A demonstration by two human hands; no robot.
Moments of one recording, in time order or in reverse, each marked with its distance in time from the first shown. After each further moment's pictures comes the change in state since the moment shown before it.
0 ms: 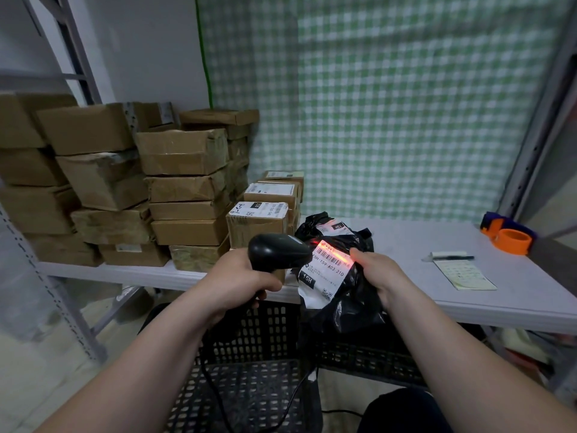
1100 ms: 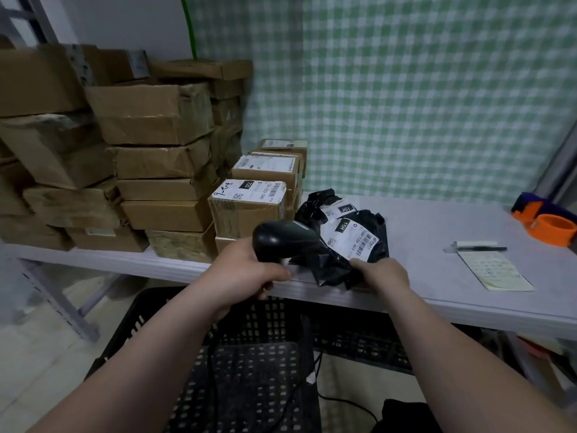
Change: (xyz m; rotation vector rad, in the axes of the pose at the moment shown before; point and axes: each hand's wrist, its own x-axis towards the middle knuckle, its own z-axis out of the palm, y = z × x) left_hand 0.074 -0.020 0.019 -0.064 -0.062 -0.050; right_hand 0.095 0.040 0.000 -0.595 0.273 0.177
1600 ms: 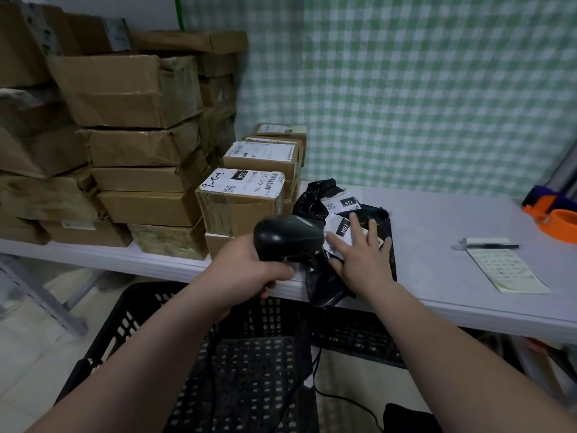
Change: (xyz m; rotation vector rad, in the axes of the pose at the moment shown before) left_hand 0.033 -0.016 0.003 -0.015 -0.027 -0.006; right_hand 0.040 0.000 0.036 -0.905 0.103 -0.765
